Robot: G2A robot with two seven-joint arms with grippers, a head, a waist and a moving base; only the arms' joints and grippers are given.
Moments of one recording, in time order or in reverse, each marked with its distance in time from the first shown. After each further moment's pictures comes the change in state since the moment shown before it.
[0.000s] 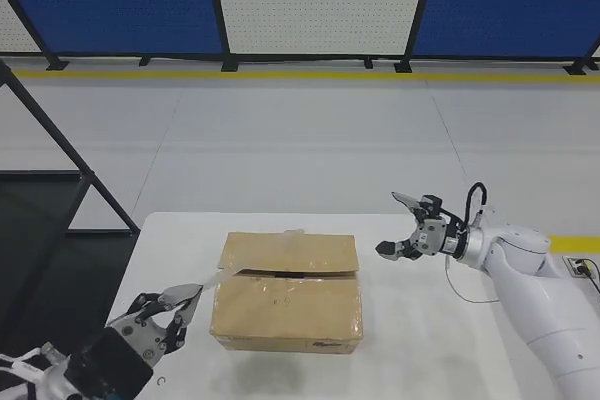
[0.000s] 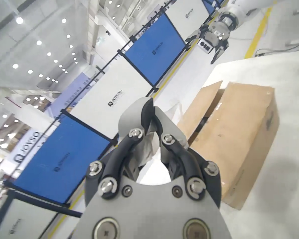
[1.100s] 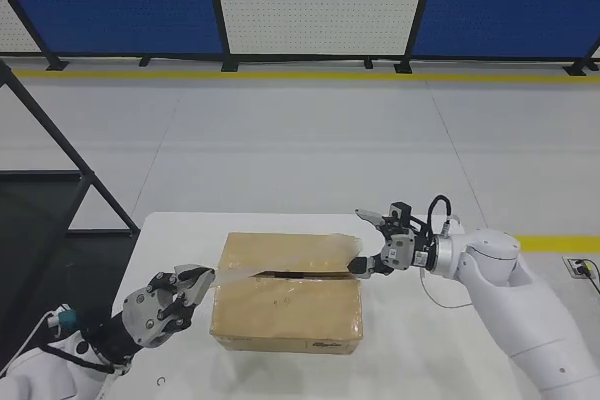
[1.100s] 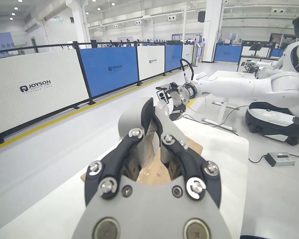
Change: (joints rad) left arm -0.167 0.031 0.115 0.205 -0.777 -0.051 -0.321; right arm -0.038 -0.022 -0.064 -0.151 -0.012 -0.001 -0.075
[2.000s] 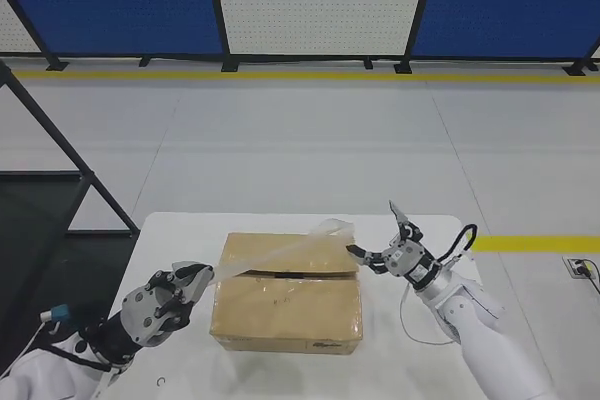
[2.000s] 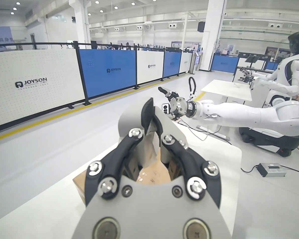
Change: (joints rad) left arm 0.004 0.014 0.015 -0.009 -0.059 0.041 -0.004; right arm -0.314 -0.052 0.116 -0.201 0.472 -0.253 -0.355
